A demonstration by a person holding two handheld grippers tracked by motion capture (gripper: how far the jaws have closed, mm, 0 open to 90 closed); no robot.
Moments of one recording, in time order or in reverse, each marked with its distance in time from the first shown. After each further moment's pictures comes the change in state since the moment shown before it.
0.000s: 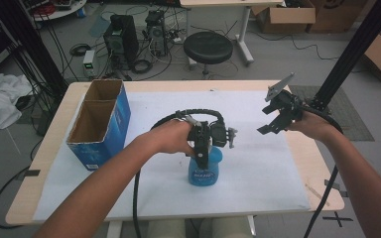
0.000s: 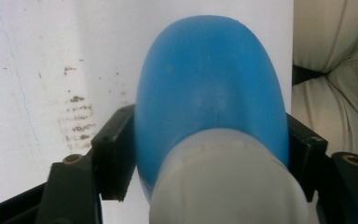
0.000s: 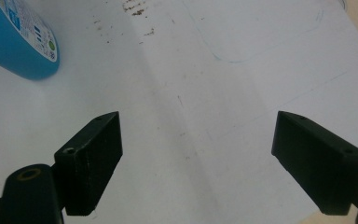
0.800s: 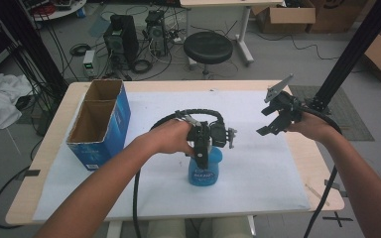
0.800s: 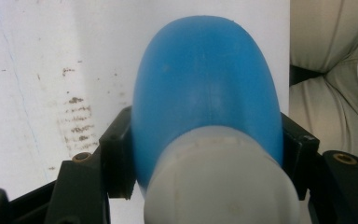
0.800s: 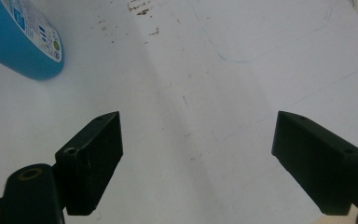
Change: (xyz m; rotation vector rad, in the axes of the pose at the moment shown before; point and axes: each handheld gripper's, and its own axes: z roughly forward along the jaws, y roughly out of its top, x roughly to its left) left arm -0.001 -0.001 -0.002 0.001 -0.005 -0.018; right arm 0.001 -0.001 0.003 -0.002 0.017 0.002
